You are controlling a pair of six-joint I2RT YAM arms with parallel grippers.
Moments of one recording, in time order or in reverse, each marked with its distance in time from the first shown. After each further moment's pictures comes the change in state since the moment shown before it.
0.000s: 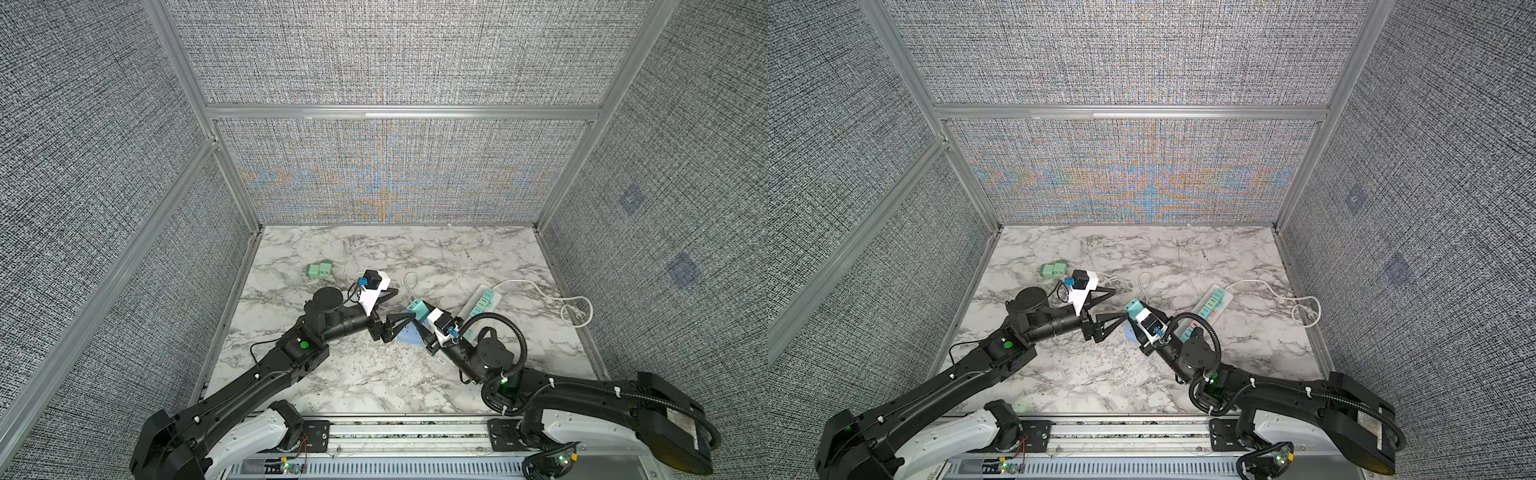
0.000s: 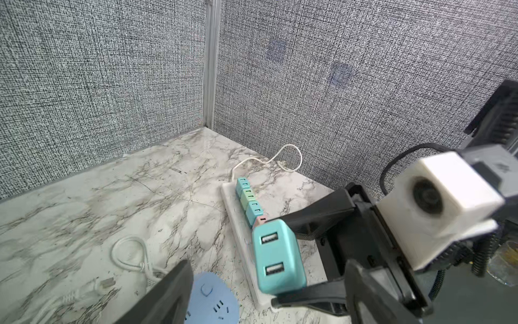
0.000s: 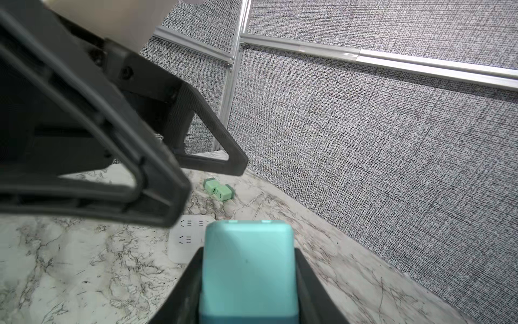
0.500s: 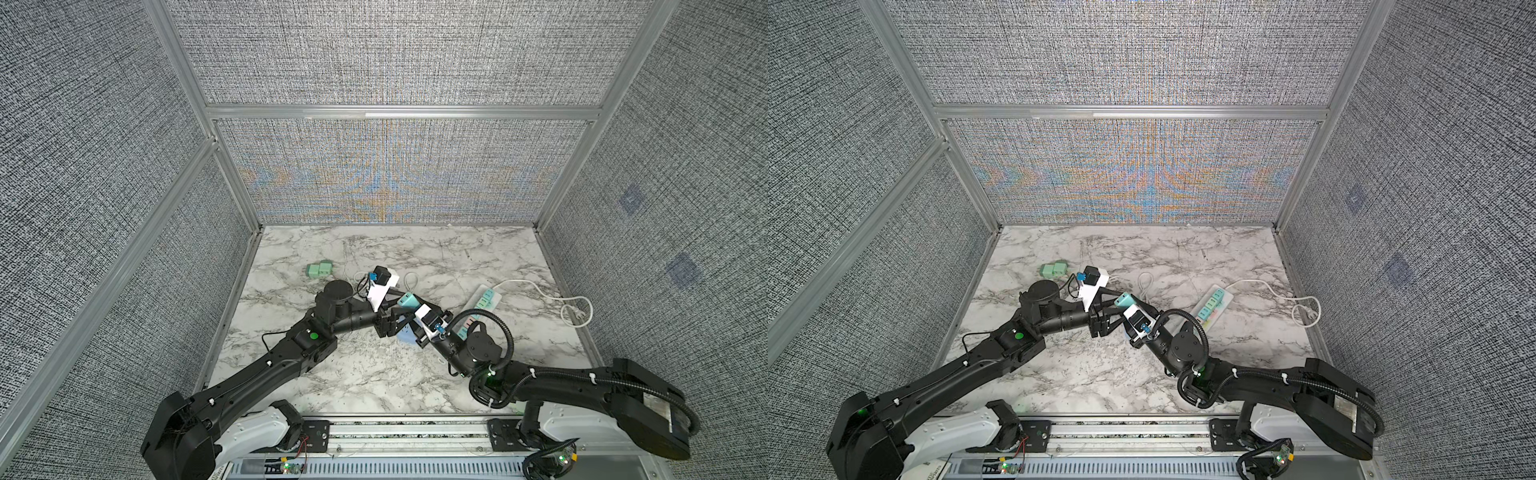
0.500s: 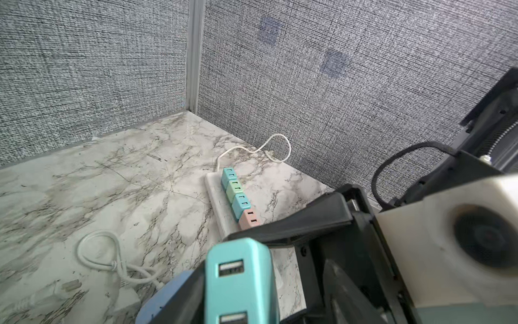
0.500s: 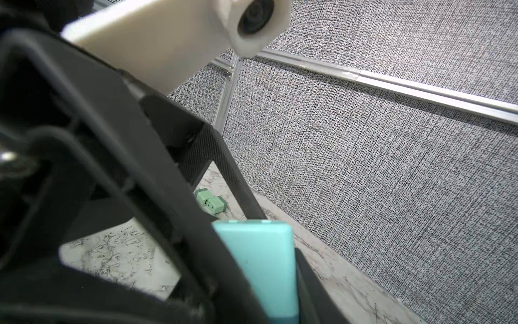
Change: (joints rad) left arm 0.002 0.083 0.044 0.004 0.055 -0.034; right arm -0.017 0.145 0.070 0.128 0.003 -0.089
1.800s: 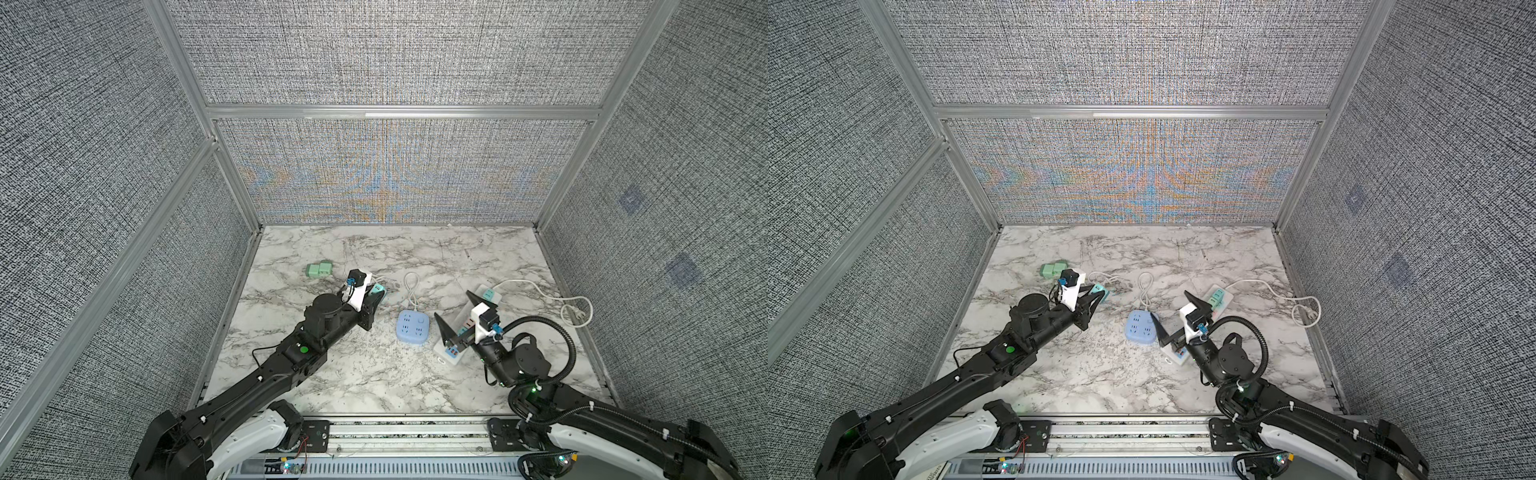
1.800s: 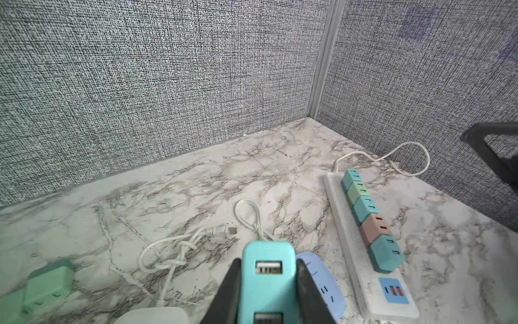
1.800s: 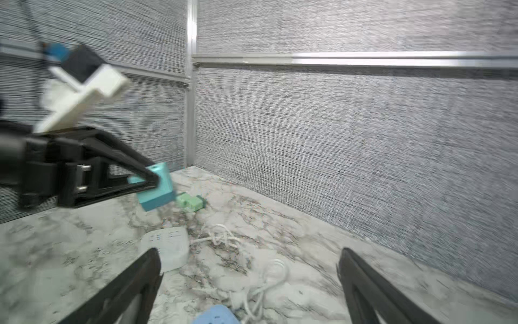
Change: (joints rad) left arm 0.041 -0.113 -0.161 0.023 -0.504 0.158; right arm -0.238 -0.530 -0.203 -0.330 0.004 0.270
